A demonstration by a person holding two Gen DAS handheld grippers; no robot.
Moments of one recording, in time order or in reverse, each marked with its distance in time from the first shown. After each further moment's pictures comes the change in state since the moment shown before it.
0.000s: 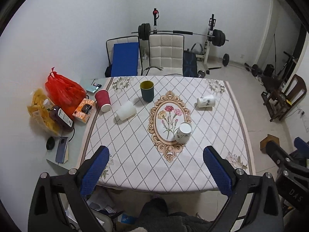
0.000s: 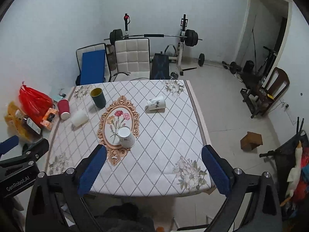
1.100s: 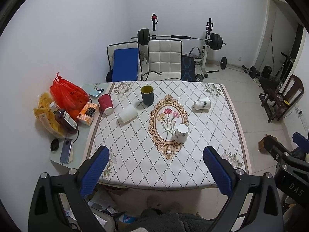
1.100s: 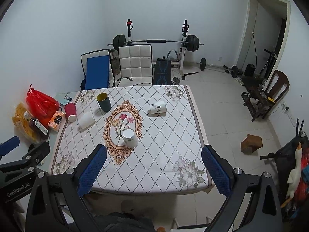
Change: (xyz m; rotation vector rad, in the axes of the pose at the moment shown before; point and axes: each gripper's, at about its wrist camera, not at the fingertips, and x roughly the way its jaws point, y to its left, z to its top) left arm -0.042 0.003 -0.006 0.014 -0.027 -0.009; right arm -0.050 -0.008 0.002 -0.010 -0.031 0.013
